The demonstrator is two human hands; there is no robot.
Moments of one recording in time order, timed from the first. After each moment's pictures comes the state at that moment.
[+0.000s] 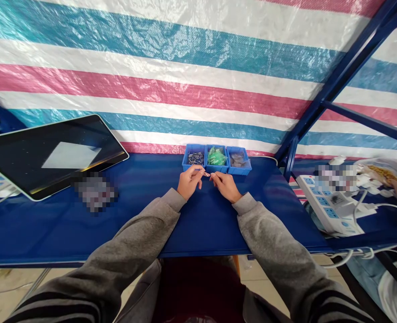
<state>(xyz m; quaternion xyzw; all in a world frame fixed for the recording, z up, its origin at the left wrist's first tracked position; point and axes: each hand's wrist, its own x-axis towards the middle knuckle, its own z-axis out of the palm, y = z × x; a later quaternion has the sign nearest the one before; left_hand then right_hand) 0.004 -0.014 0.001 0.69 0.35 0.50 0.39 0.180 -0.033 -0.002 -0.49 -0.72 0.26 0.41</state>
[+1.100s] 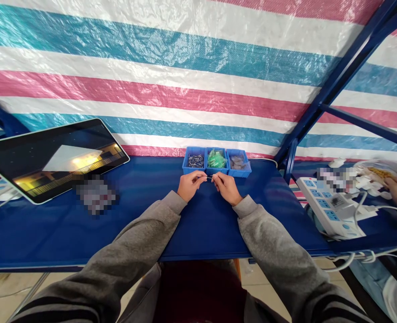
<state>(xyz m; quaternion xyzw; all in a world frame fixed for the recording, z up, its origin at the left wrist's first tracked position) 0.002 -0.009 -0.003 0.73 0.37 0.48 0.31 0.179 -0.036 0.002 -0.48 -0.70 0.26 0.45</state>
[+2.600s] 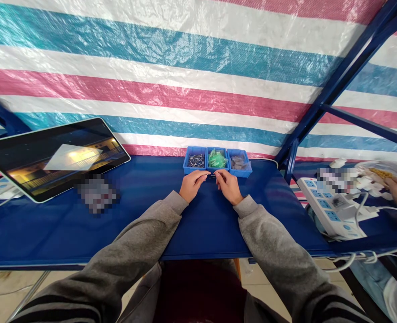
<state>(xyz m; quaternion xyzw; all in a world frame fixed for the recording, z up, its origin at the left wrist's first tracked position) 0.003 -0.010 -0.003 0.76 0.33 0.48 0.30 0.180 -0.031 -0.004 -0.50 -0.66 0.25 0.49</state>
